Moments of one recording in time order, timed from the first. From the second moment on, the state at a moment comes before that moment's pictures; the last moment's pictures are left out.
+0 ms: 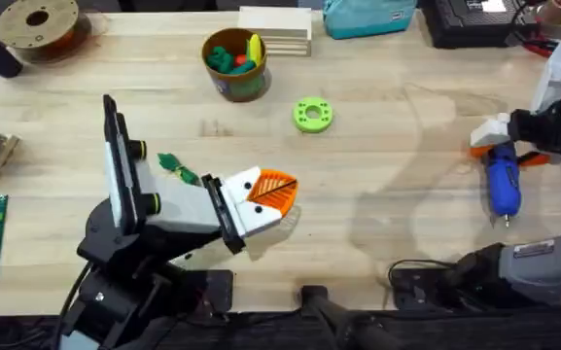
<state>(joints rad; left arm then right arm) -0.41 0.01 0.01 -0.06 0.74 -0.08 -0.58 1.77 1.15 -0.94 0.04 -0.24</state>
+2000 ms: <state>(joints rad) -0.41 0.01 0.01 -0.06 0.74 -0.08 0.56 0.77 0.64 0.30 -0.35 0.34</state>
